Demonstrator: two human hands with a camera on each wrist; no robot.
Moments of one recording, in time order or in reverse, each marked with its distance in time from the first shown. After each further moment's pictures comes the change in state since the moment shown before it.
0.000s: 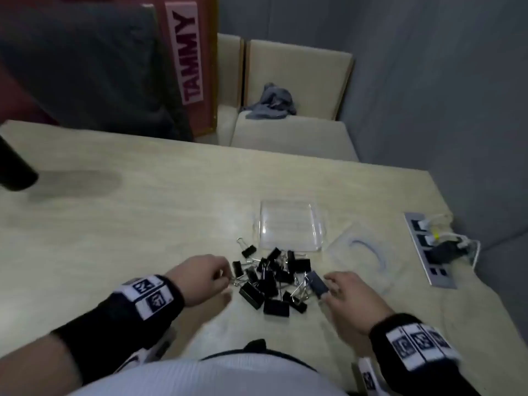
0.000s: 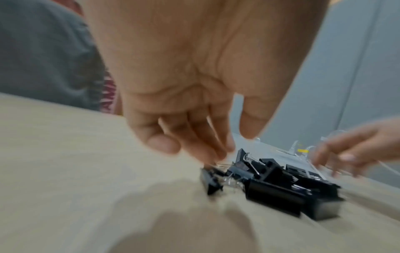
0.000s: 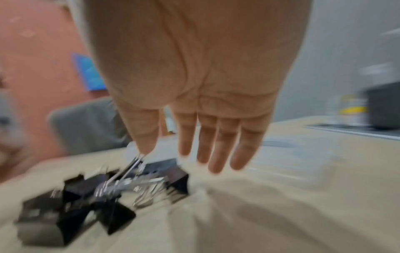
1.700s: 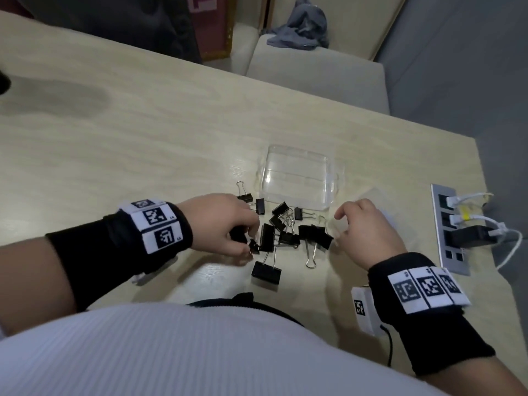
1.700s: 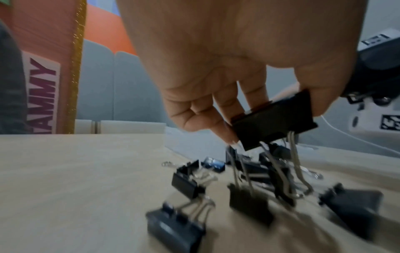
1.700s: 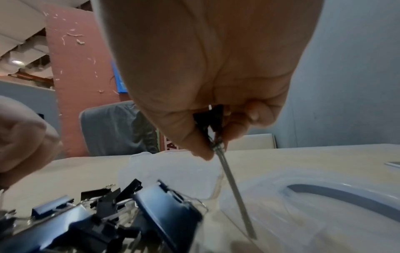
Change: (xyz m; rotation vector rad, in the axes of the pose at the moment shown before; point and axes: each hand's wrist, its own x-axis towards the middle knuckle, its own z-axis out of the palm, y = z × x) left_hand 0.029 0.027 -0.012 0.158 -0.068 0.330; right_hand 0.045 -0.022 -0.043 -0.238 0.116 -0.019
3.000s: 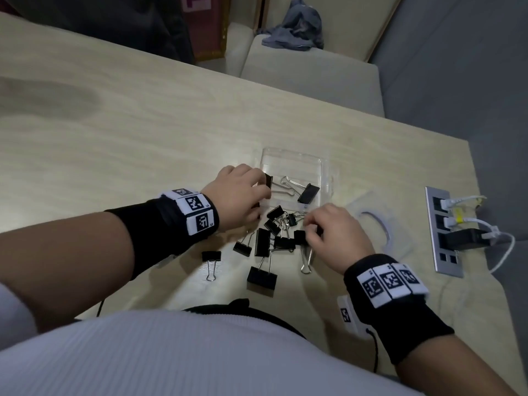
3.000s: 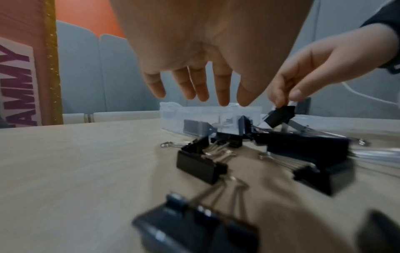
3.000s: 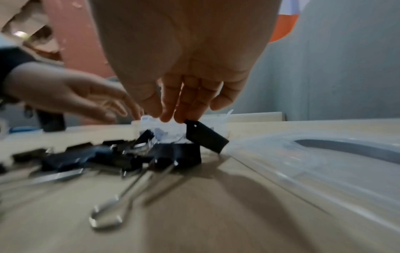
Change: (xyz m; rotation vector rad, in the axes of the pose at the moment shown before) left_hand 0.058 -0.013 0.006 0.254 0.299 -0.099; right_hand 0.012 -0.014 0.026 0.043 0.070 -0.283
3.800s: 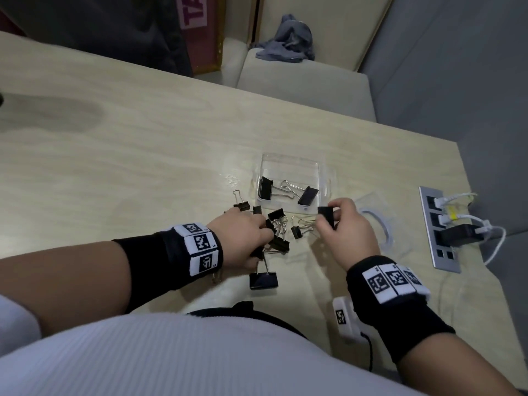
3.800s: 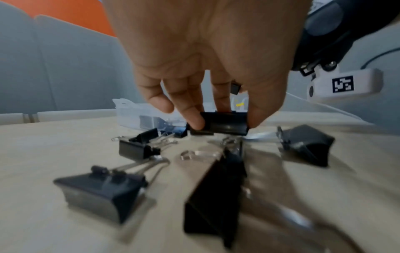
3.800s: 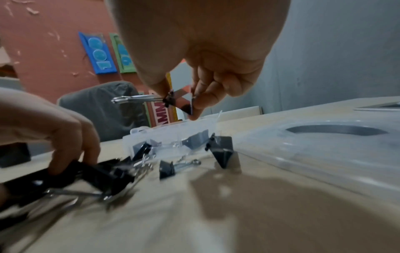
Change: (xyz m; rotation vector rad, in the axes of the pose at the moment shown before) left_hand -0.033 0.032 0.006 0.059 -0.285 0.138; right_hand -0.009 -0.008 -0.004 0.279 0.196 0.380
